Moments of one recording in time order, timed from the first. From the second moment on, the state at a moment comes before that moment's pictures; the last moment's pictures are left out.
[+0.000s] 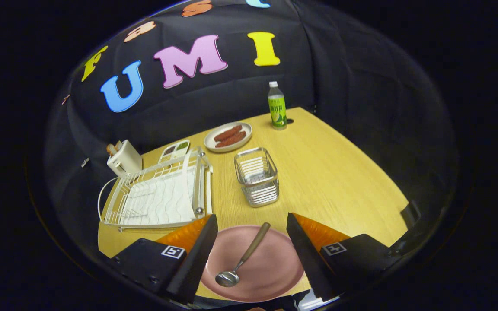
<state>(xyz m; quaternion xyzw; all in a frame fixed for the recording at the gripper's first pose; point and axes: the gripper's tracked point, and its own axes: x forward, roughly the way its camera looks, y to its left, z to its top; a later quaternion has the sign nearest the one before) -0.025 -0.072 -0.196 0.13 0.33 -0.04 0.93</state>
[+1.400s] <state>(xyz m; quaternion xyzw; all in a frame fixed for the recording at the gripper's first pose) -0.008 -0.086 0.065 0.06 0.05 -0.04 1.00</state>
